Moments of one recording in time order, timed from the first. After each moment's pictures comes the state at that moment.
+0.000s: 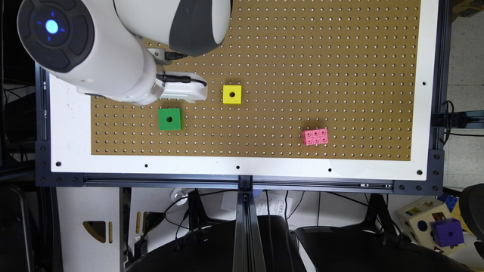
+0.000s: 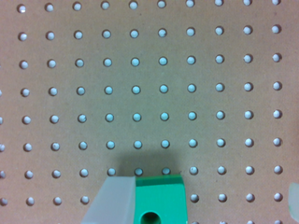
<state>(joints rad) -0.27 0.28 -0.01 -2.12 -0.01 2.44 0.53</state>
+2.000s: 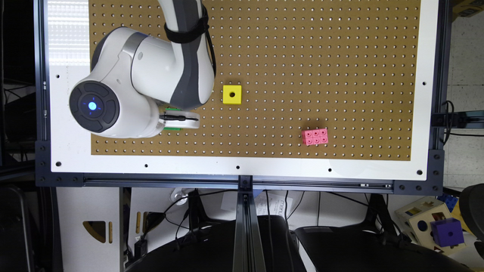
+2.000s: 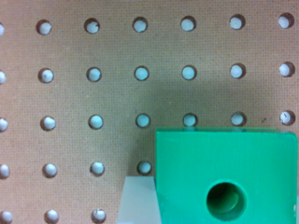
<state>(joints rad) -0.30 0.64 0.00 -1.86 -0.01 2.54 0.50</state>
